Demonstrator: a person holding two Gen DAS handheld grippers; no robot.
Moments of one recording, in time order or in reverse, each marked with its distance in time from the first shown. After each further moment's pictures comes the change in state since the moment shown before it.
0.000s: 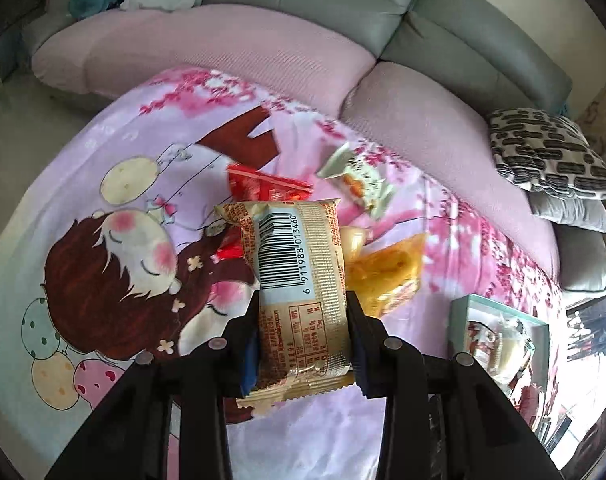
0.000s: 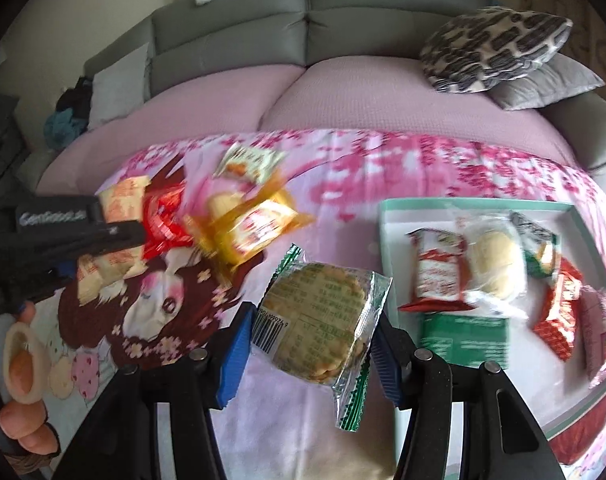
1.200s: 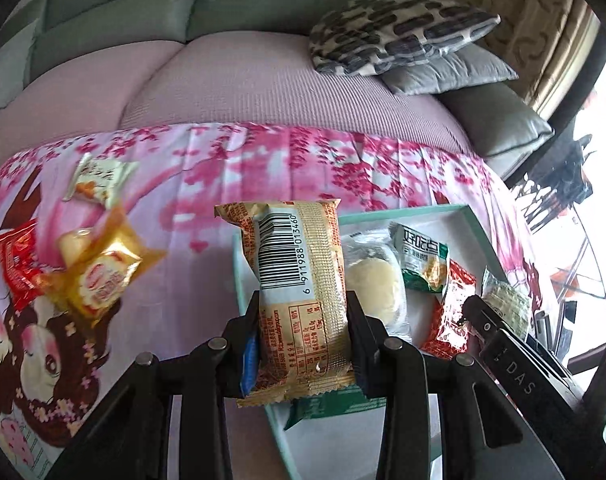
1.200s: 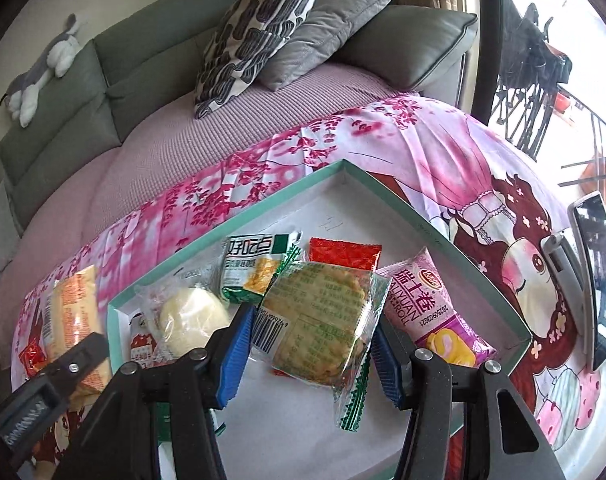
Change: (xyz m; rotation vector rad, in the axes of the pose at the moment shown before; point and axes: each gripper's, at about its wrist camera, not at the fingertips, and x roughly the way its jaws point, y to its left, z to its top) left arm 0.040 -0.195 -0.069 0.480 0.070 -0.205; right arm -0.026 -0.212 -0.005 0.482 -0.054 -0.283
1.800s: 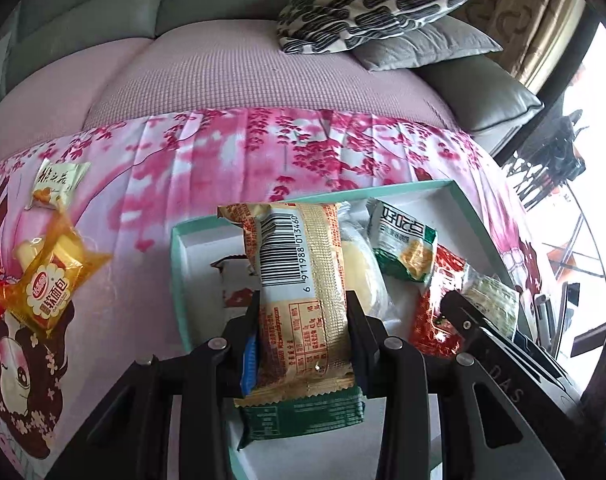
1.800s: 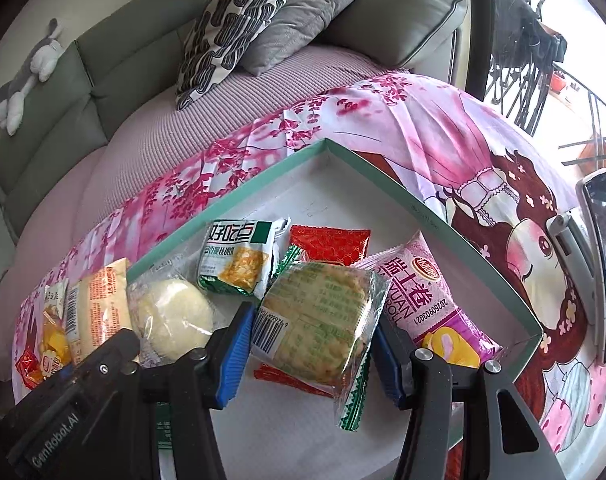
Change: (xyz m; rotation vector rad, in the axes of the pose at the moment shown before) left arm 0.025 -0.030 -0.004 0.063 0.035 -0.032; right arm 0.021 -0.012 0.000 0.046 0.055 -0.005
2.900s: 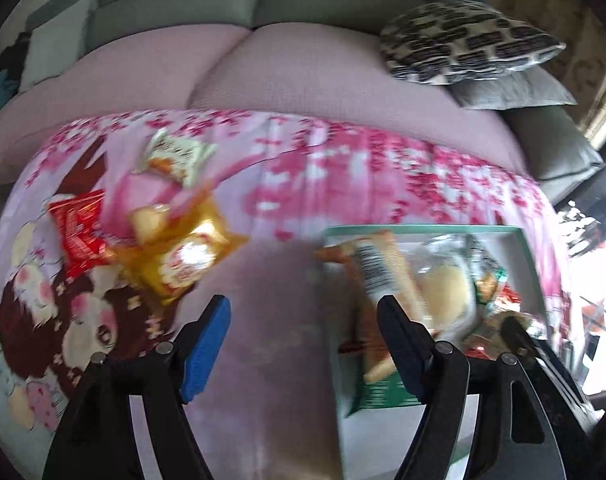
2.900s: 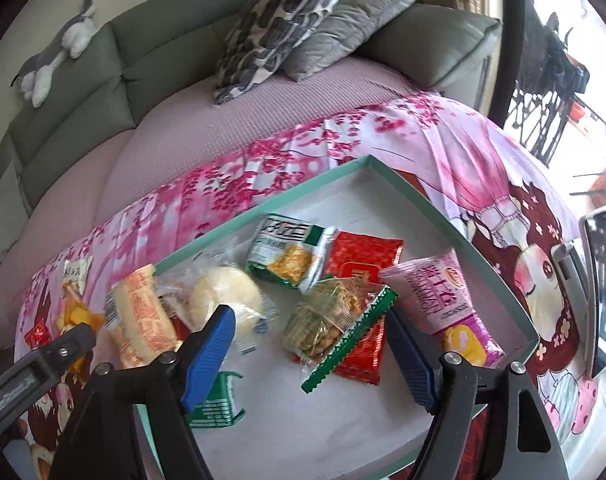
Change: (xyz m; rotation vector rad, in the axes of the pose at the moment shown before) left arm -0.047 0.072 0.000 -0.215 0.000 0.222; right arm -0.026 0.031 -0.004 -0.112 -0.015 0.040
